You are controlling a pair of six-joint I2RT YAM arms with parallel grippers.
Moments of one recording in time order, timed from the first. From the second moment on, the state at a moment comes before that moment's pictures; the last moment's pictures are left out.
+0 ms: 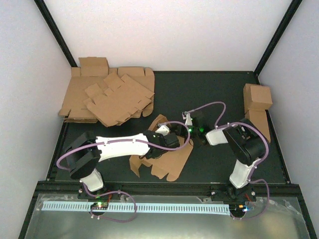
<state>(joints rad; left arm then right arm) -1.12 1.65 1.08 -0.88 -0.84 -0.44 0.52 1.80 0.65 0.48 -0.49 0.79</state>
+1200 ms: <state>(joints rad) -1.13 1.70 1.18 -0.95 -0.86 -0.44 0.52 0.98 0.29 0.01 -0.39 0.72</state>
